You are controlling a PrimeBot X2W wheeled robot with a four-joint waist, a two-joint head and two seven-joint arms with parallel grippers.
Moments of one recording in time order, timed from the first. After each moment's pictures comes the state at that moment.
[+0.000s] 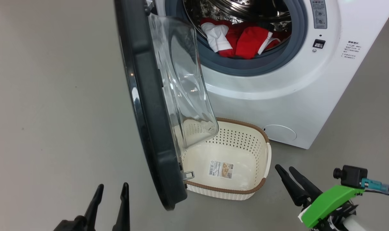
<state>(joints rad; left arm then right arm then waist) 0.02 0.04 -0.09 0.18 -0.32 -0.03 -0.25 -0.22 -0.35 0.52 0.40 1.29 0.12 -0.09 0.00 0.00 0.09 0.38</state>
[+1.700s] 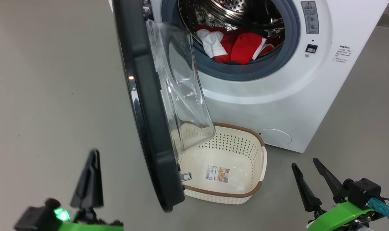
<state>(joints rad) -0.01 0.04 -0.04 -0.02 -0.37 -0.03 -0.25 -0.04 -0.21 0.17 0.29 0.47 0.12 -0.25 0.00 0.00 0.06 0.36</state>
